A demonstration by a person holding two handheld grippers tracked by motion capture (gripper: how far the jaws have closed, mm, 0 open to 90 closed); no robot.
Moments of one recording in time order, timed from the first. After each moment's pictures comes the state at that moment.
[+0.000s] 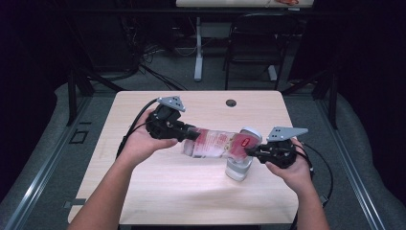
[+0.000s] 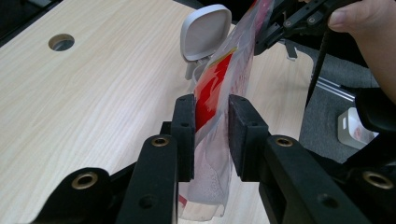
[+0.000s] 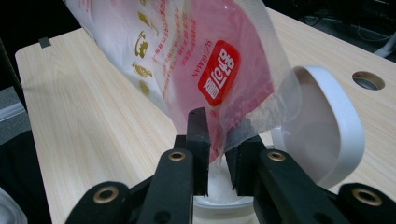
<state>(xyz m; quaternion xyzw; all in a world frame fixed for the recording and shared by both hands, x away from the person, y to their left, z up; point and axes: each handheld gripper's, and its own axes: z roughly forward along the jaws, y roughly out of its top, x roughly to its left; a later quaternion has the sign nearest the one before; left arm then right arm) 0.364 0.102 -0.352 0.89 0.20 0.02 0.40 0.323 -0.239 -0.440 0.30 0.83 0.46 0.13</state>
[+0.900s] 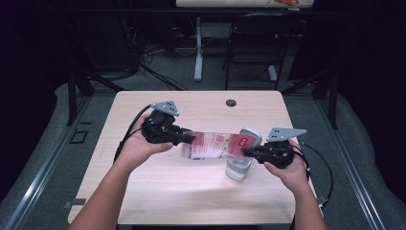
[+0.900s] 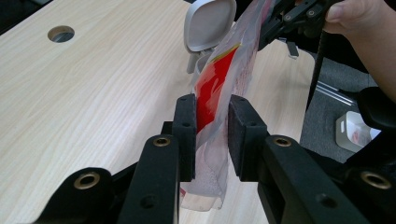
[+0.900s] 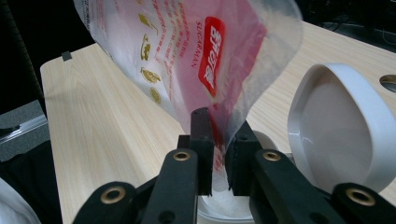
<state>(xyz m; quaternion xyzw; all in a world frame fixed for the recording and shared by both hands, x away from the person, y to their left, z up) 0.363 0.113 -0.366 0.89 0.21 0.01 0.41 0.329 -0.240 -0.453 0.29 0.81 0.49 0.10</state>
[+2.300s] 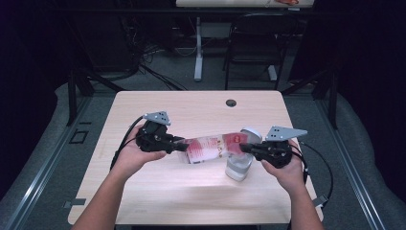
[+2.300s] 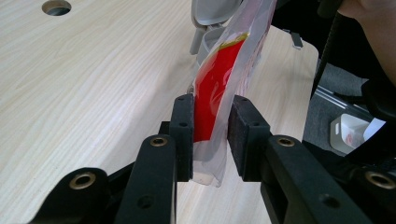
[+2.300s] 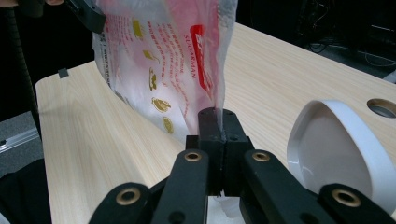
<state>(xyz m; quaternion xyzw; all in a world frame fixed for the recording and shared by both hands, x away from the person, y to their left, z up) 0.361 0.136 -0.403 0.88 0.23 0.00 0.42 0.324 -0.230 -0.443 0.28 0.80 0.51 0.13</state>
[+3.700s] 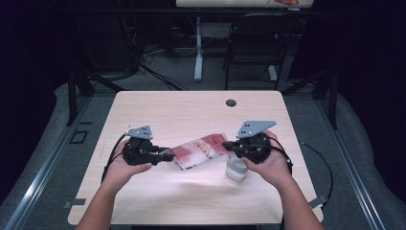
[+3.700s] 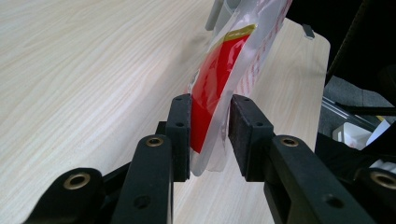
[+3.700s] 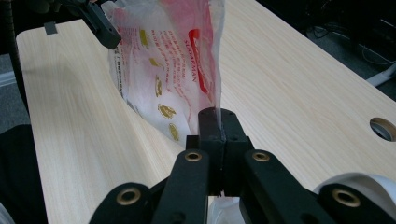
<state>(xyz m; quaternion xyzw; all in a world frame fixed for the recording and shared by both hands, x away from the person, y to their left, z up) 0.353 0.186 -0.458 0.86 0.25 -0.01 0.45 0.326 -0.167 -0.411 0.24 0.86 0.42 0.16</state>
